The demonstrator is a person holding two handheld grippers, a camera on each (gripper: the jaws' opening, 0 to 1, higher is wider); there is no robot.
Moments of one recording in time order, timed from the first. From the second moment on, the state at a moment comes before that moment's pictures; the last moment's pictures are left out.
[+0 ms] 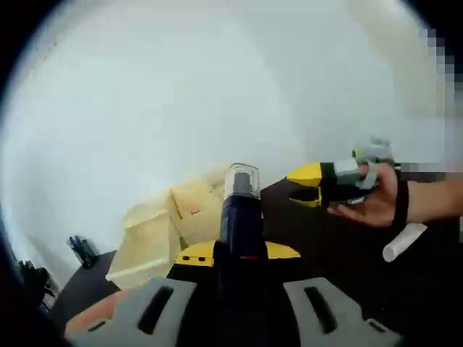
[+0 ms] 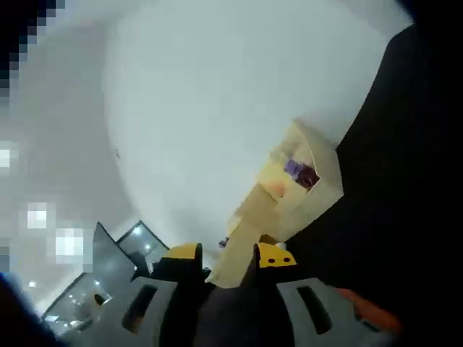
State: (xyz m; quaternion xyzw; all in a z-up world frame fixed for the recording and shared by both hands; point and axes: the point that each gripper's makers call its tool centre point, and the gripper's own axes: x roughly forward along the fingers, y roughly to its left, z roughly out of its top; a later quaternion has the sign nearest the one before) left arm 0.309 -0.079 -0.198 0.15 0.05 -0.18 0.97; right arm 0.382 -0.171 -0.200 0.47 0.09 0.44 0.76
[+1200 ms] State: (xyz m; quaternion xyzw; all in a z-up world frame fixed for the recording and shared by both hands) left arm 0.306 -0.119 -0.235 0.18 0.06 -0.19 0.96; right arm 0.301 -0.113 -0.198 0.26 0.06 0.55 0.79
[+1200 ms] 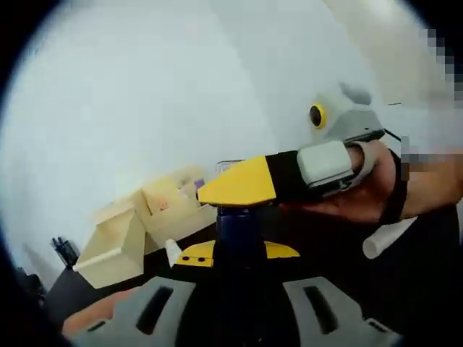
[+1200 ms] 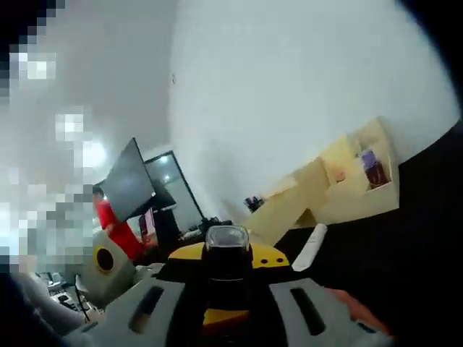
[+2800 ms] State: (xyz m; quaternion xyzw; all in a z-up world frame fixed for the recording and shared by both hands) left arm 0.381 0.040 -0.146 0.11 0.11 -0.08 0.98; right arm 0.305 -0.114 -0.178 -0.07 0.05 0.56 0.82
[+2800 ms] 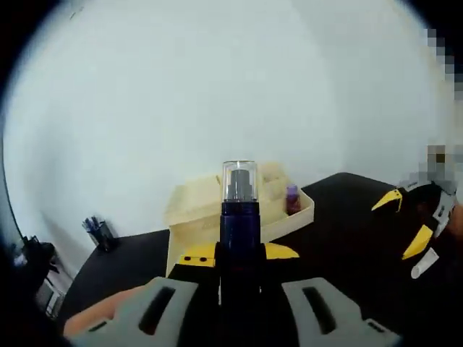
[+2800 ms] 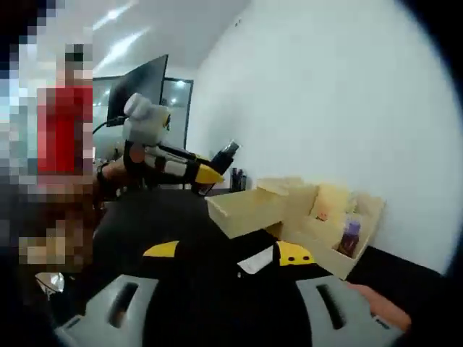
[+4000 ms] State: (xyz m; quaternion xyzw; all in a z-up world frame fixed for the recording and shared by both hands) left arm 0.465 0.088 -0.209 0.06 0.23 0.00 0.97; right arm 0.324 -0.093 -0.155 -0.21 0.07 0.60 0.77
